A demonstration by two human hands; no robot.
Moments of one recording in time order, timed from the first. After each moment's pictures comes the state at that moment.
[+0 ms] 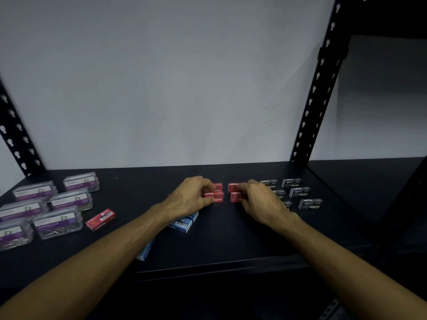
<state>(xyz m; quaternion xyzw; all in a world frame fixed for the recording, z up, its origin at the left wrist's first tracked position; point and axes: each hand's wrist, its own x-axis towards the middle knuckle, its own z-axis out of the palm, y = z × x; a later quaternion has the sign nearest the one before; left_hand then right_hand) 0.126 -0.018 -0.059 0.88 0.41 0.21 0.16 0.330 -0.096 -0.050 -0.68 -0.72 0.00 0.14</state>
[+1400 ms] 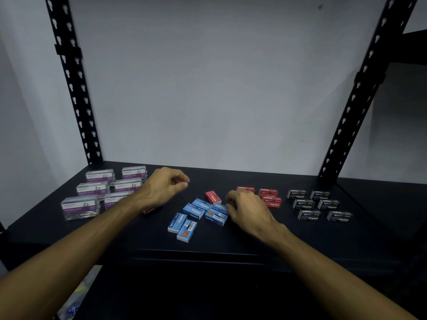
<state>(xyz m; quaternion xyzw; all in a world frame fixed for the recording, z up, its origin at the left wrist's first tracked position) -0.030 -0.043 -0.025 0.81 0.50 0.28 0.14 0.220 -0.111 -0.043 -0.60 -0.78 0.00 0.18</state>
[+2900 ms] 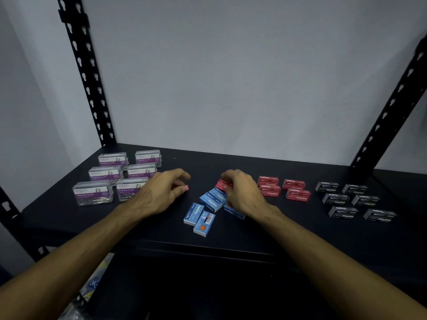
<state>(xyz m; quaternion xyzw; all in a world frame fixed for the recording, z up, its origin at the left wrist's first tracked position) -0.064 -0.052 -0.062 0.79 0.54 0.24 0.15 0.173 -0.050 -0.067 -0.61 -0.75 0.12 0.25</state>
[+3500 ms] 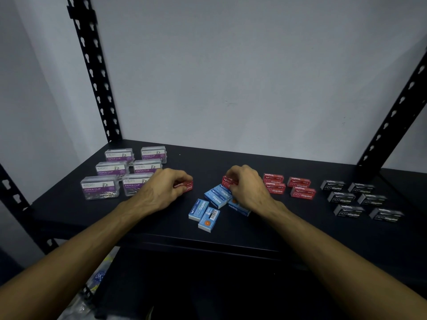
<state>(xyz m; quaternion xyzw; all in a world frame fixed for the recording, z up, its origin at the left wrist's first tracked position) -0.071 -0.053 -0.067 0.79 0.55 0.24 0.11 0.172 -0.051 -0.063 -0.62 -0.74 0.11 0.23</state>
